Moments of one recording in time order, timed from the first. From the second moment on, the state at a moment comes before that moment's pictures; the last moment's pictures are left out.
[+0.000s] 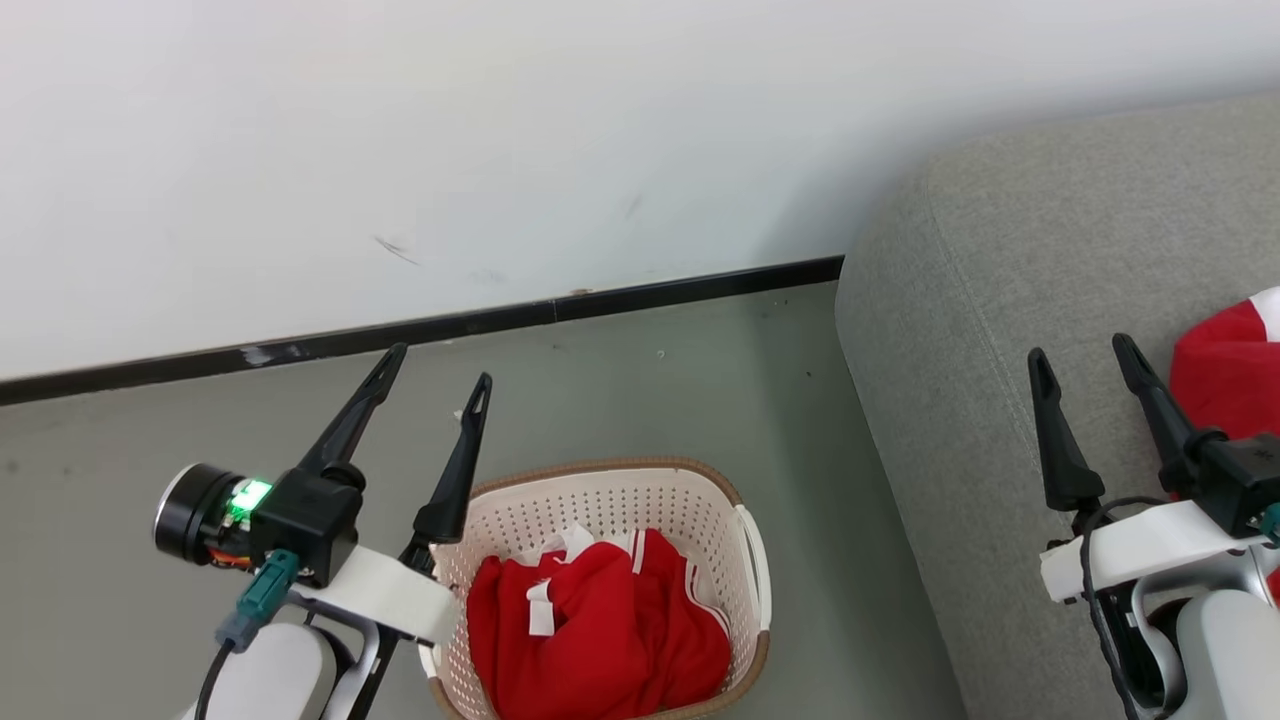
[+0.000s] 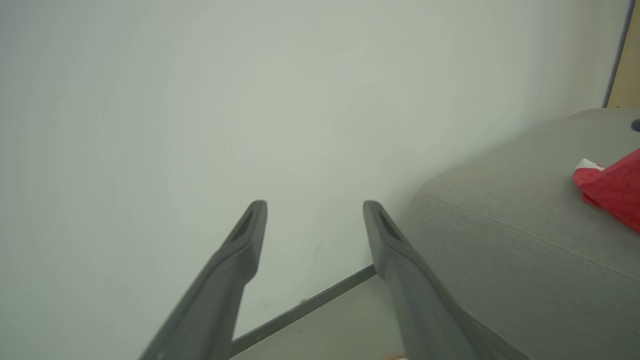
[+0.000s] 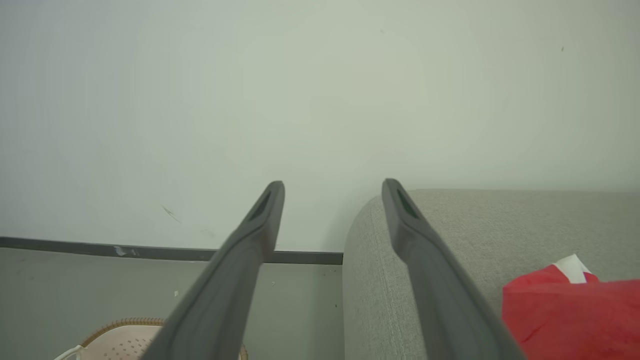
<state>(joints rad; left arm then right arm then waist) -0.29 0.27 -0.44 -0.02 -0.33 0.13 -0.18 -0.16 -0.08 -0.09 0.08 -0.01 0.12 -0.26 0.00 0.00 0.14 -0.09</state>
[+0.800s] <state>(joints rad) -0.09 0.32 -0.29 0.06 -0.38 0.25 -0.19 -0.04 -0.09 -0.10 0.06 -0.03 0.12 -0.26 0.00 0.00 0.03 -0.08</state>
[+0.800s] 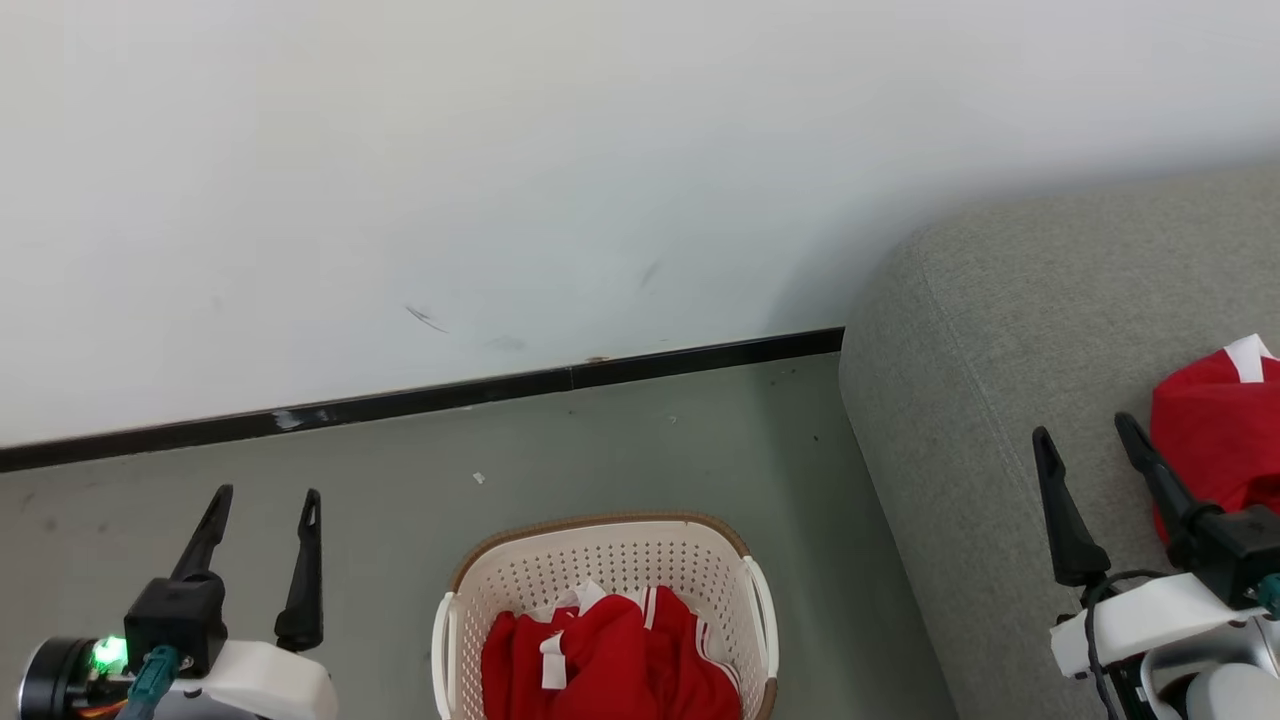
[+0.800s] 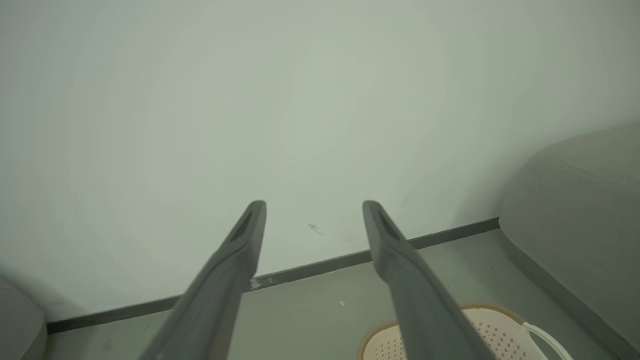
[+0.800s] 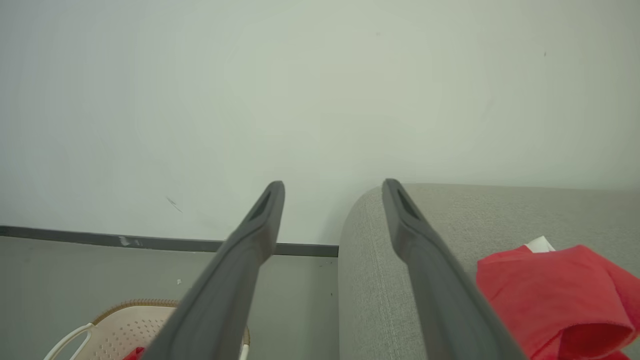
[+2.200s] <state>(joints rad) 0.05 0.27 -0.22 0.10 -0.44 0.29 -0.24 0.08 -0.04 -0.03 0.01 0.01 0.12 -0.26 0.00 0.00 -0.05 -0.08</state>
